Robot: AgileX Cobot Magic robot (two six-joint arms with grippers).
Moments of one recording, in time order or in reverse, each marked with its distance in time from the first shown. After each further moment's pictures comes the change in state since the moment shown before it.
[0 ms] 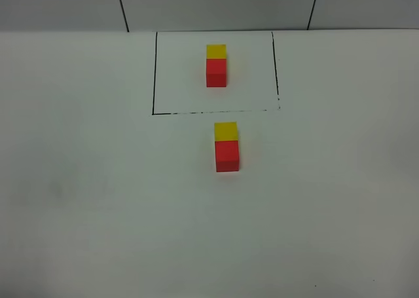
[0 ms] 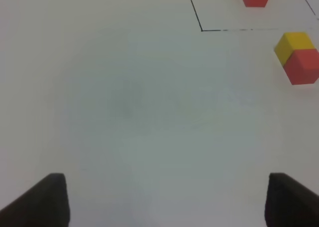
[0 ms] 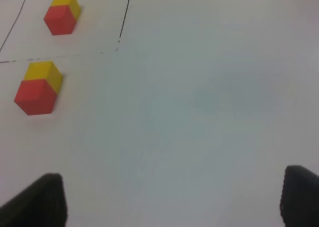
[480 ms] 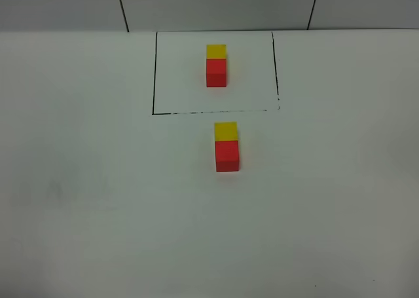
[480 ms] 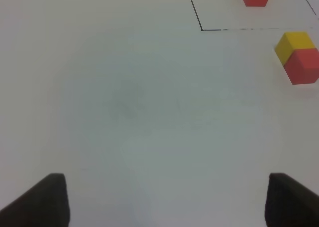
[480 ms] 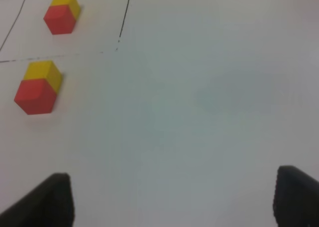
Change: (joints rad) left arm 0.000 0.000 0.000 0.000 0.000 0.000; right arm 0.000 0.000 0.002 0.000 0.000 0.000
